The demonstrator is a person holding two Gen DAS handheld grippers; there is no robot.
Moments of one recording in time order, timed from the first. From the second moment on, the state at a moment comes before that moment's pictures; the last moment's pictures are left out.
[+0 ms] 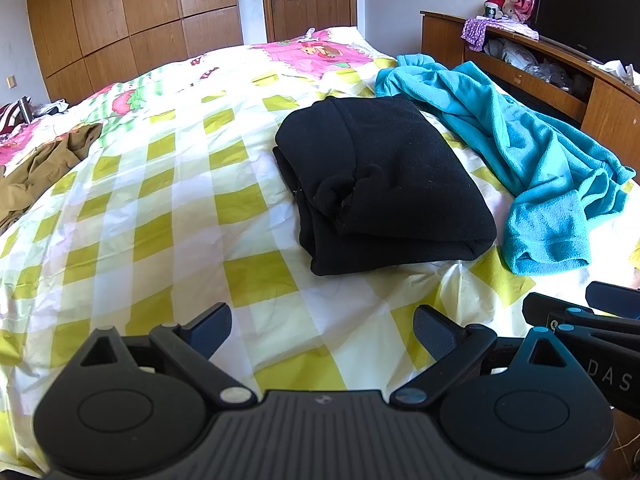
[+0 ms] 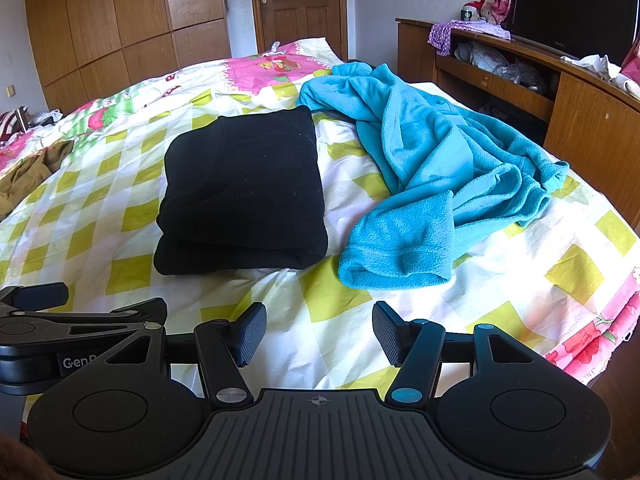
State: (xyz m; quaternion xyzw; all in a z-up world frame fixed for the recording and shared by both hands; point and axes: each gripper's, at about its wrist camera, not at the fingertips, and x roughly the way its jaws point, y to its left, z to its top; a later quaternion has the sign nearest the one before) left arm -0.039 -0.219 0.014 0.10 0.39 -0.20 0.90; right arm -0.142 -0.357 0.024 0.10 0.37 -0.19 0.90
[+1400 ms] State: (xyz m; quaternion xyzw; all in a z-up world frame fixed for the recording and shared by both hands) left arm -0.041 -0.218 0.013 0.10 0.39 -0.19 0.90; right arm -0.142 -0.357 0.024 0.10 0.37 -0.19 0.90
